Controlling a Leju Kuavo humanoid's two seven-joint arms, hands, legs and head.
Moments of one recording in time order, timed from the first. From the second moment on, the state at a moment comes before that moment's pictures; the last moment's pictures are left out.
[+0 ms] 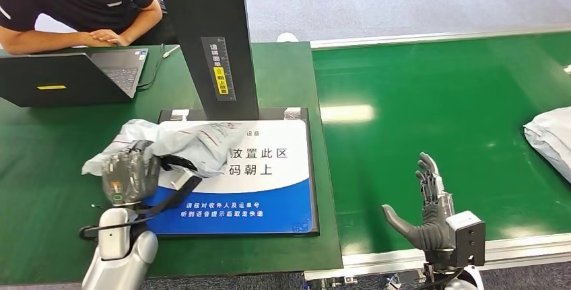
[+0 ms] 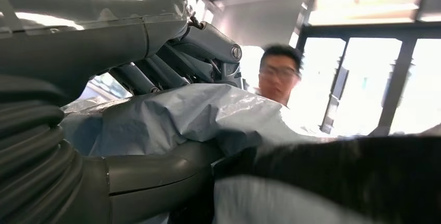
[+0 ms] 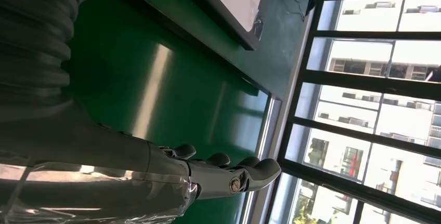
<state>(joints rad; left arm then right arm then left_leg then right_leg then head) -0.12 -0.02 0.08 -1.14 -1.46 0.69 -0.13 0.06 0.13 -0.25 -1.70 0.25 0.20 -0.41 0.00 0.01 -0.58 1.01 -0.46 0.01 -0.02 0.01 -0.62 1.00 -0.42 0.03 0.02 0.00</state>
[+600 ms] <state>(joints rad) -0.19 0.24 0.70 -0.98 -1.39 0.69 -0.04 0.06 0.13 -0.27 -1.69 0.25 0.19 -0.42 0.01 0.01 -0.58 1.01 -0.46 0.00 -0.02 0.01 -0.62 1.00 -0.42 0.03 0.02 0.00</state>
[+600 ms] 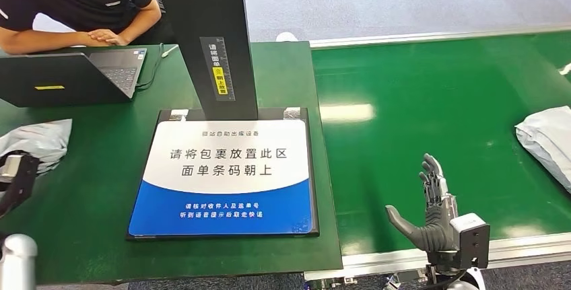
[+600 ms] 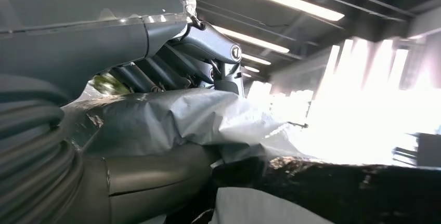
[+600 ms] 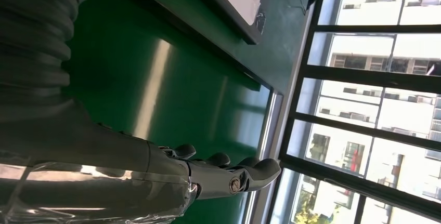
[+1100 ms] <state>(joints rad) -0.26 0.27 0.88 -0.89 -1.35 0.69 -0.19 0.07 0.13 -0.26 -1.68 0.25 0.17 -0.42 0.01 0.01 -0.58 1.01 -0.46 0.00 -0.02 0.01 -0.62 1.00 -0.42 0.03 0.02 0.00</state>
